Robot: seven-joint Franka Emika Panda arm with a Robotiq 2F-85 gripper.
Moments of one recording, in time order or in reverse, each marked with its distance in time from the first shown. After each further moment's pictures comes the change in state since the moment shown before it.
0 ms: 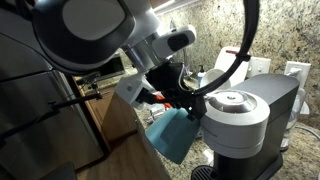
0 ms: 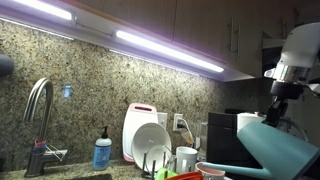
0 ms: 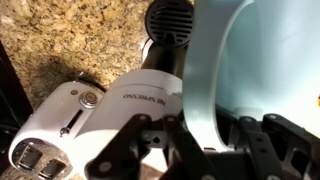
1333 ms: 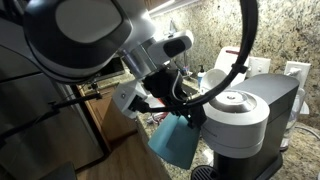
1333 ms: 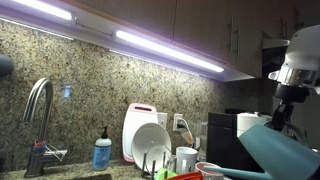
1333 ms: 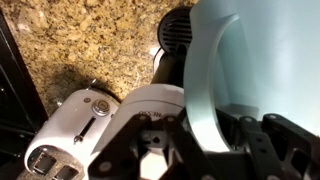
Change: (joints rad) arm -0.041 -0.013 0.021 -0.031 -0.099 -0.003 0.084
